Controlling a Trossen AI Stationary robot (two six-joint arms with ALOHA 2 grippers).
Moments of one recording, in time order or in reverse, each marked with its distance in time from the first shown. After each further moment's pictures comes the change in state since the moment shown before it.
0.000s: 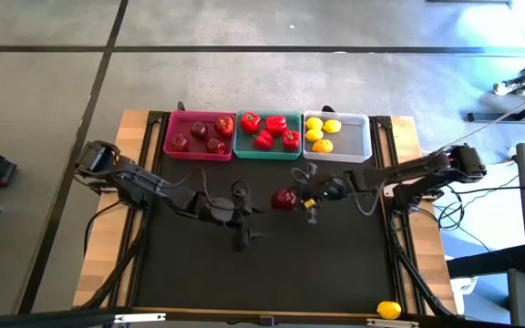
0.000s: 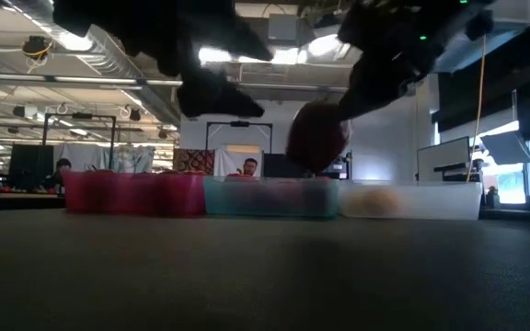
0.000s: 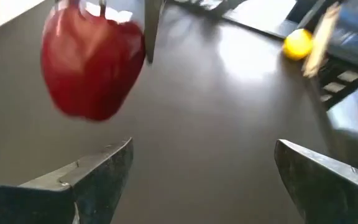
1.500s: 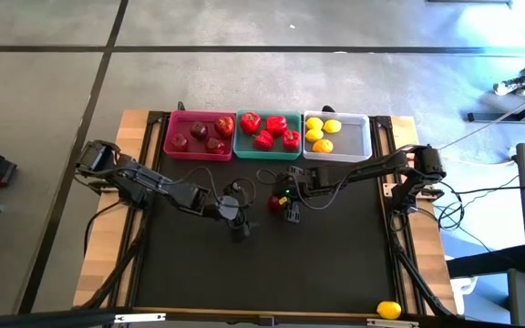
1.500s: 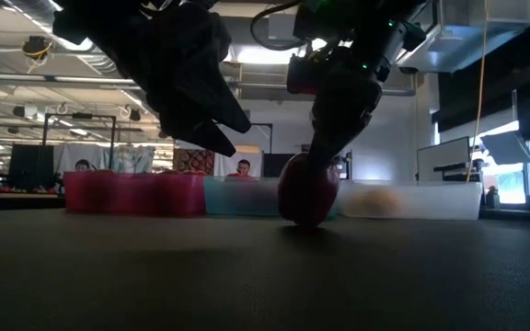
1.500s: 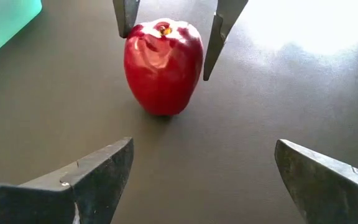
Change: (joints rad) left arm 0.044 0.002 0.000 -0.217 -0.087 -0.016; right arm -0.065 0.349 0.319 -0.300 -0.118 0.112
